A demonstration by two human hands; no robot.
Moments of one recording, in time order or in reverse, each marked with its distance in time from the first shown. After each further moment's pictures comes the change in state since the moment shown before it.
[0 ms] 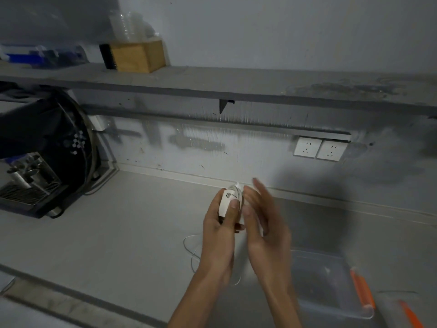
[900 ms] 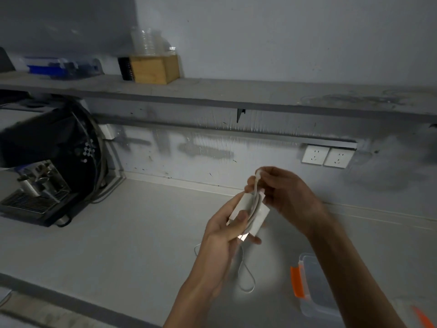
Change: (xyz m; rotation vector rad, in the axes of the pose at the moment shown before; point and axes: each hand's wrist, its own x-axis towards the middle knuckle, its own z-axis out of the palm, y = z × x) left_hand -0.015 0.047 -0.064 -0.171 -0.351 -0.001; right_hand 0.082 -0.035 0.005 0.351 -0.541 0.432
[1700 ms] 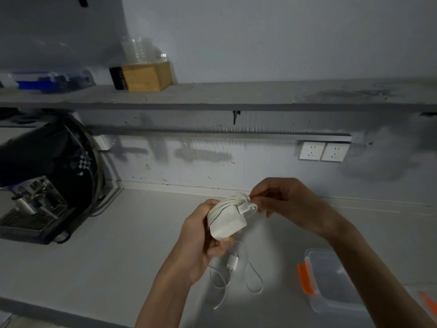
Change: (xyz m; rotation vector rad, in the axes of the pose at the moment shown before) left_hand 0.021 0.018 -0.052 0.039 0.042 -0.294; right_hand -0.016 0.000 0.006 -0.582 -0.081 -0.173
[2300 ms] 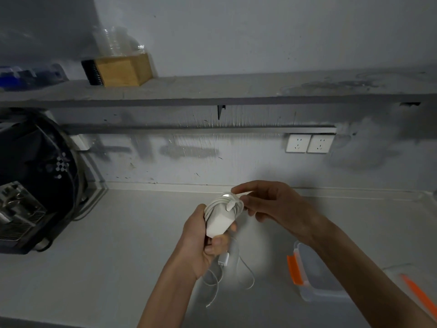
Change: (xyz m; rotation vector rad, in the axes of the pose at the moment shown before) left_hand 0.040 -0.024 0.005 -0.235 -0.049 -0.246; right_hand -0.007 0.016 0.003 0.266 0.044 0.201
